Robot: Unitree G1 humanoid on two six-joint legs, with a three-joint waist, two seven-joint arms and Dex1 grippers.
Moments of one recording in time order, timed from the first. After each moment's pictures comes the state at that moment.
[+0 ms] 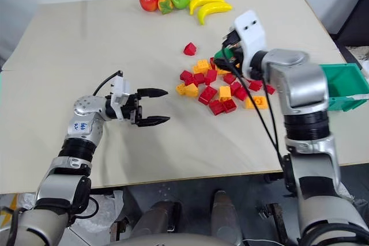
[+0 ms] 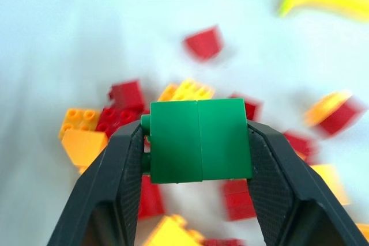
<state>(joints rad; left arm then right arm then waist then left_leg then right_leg) -0.76 0.38 -0.01 0.64 -0.28 -0.12 -1.32 -0.90 -0.63 0.01 -0.07 0.22 0.98 0.64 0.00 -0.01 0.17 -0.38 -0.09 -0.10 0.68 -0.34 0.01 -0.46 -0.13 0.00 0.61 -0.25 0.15</state>
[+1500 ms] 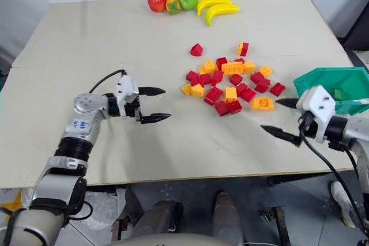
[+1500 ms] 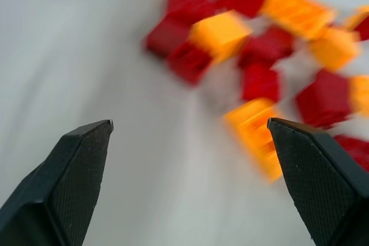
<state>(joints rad) -0.64 0.52 0.02 0.55 -0.21 -0.07 -1.16 -0.06 -0.92 -0.31 -0.05 0.38 0.19 1.17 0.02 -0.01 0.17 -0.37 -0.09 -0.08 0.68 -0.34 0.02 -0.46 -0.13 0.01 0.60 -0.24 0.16</state>
